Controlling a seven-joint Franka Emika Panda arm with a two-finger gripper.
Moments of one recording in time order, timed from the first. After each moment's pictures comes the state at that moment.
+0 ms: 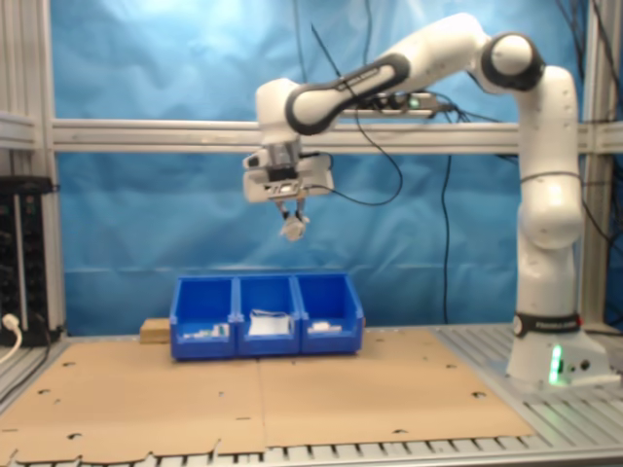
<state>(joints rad) -0.38 0.06 0.07 -1.95 -0.05 1.86 -0.58</state>
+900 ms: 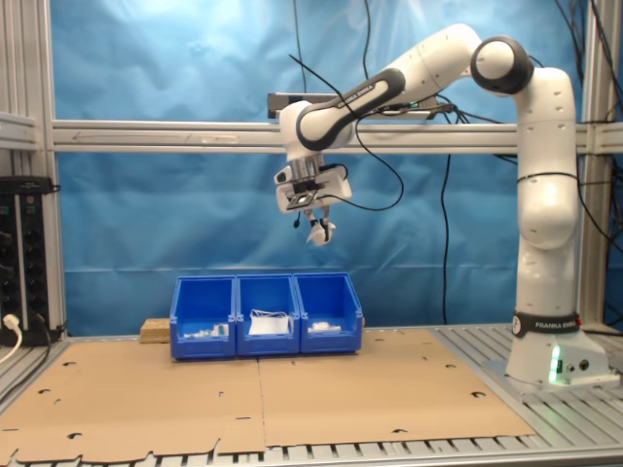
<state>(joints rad) -0.50 0.07 -0.06 -2.00 -0.05 1.85 -0.55</state>
